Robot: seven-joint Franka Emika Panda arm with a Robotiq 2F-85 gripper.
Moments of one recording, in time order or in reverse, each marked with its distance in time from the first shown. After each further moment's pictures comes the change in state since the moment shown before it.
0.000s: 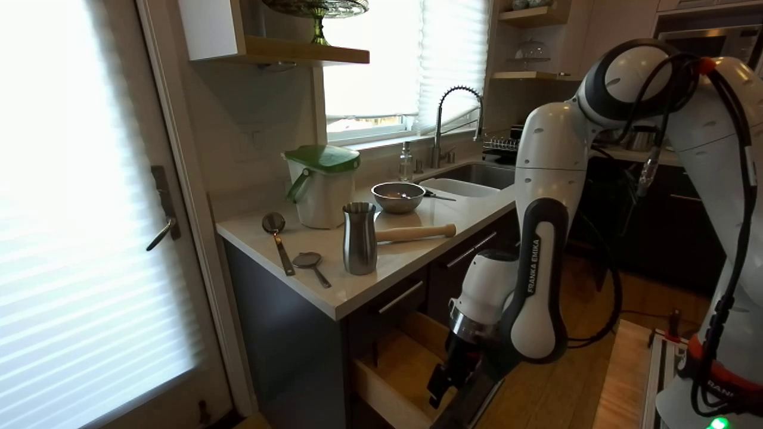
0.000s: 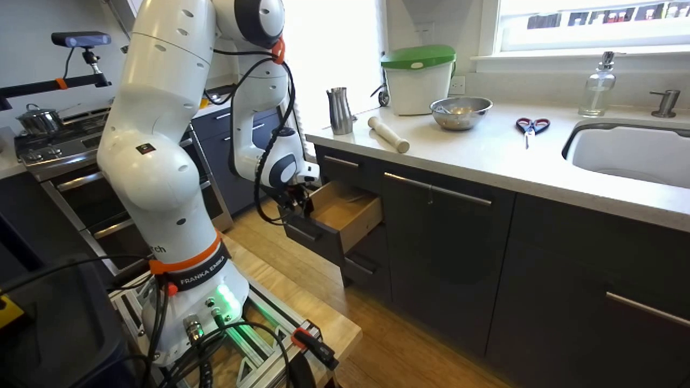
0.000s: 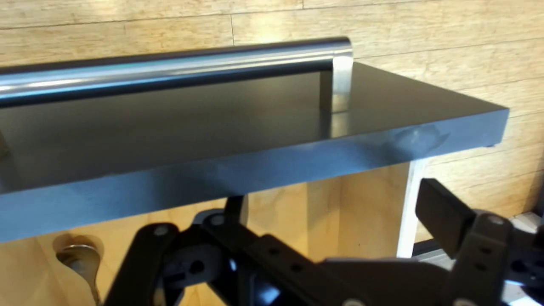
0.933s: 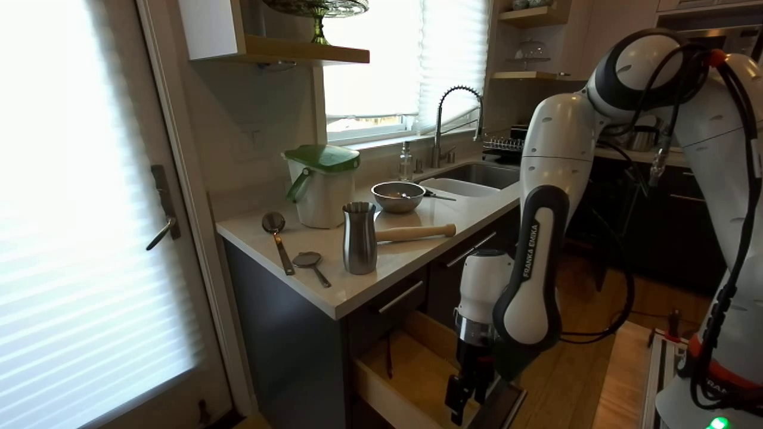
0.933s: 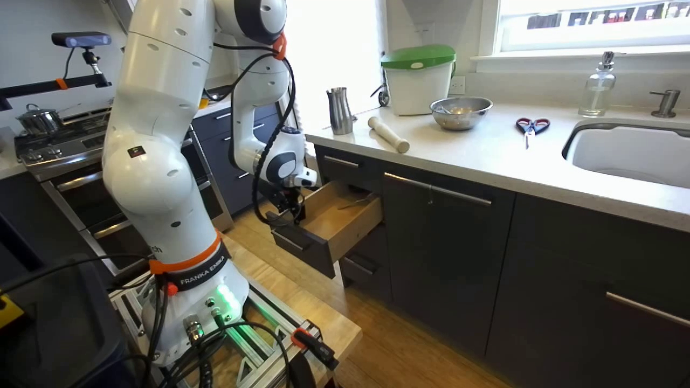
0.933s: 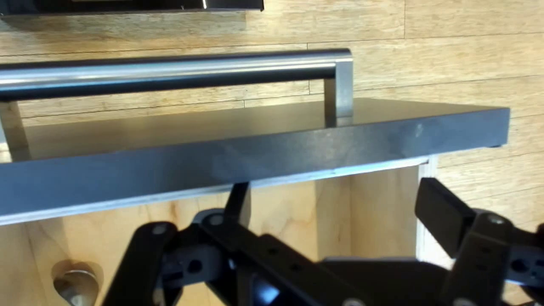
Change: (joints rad) arm -0.119 -0.028 0.115 -0.013 0.073 -0.256 -0.075
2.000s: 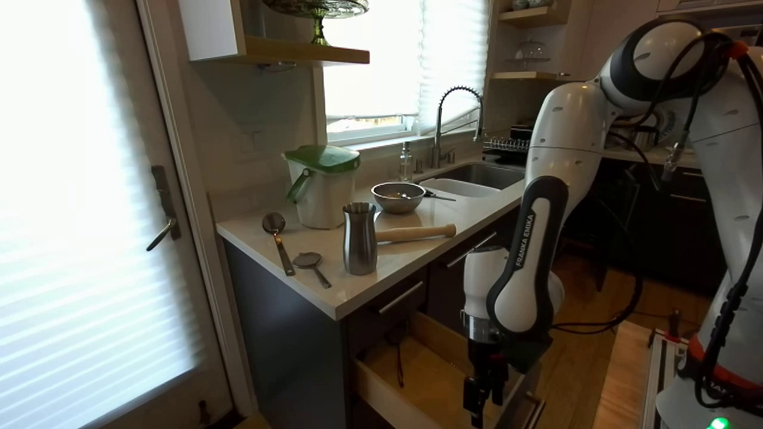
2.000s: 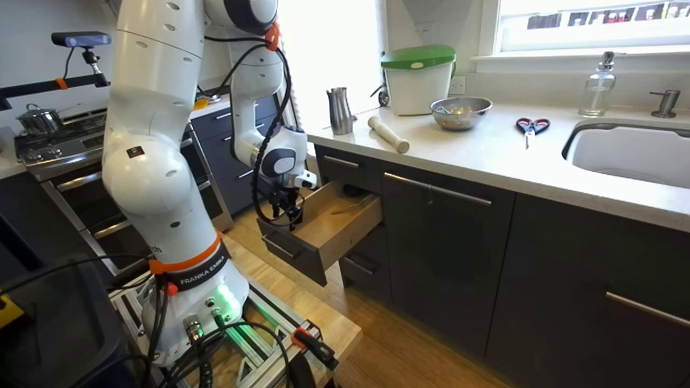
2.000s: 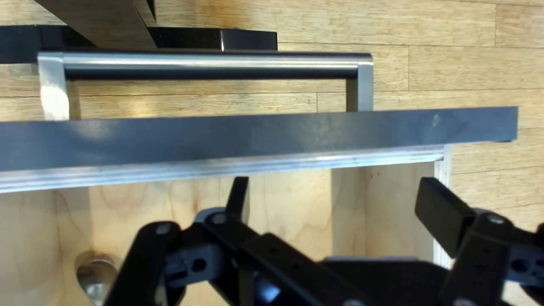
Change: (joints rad) arm -0.013 -0.069 0.016 -0.025 0.168 -0.166 -0.178
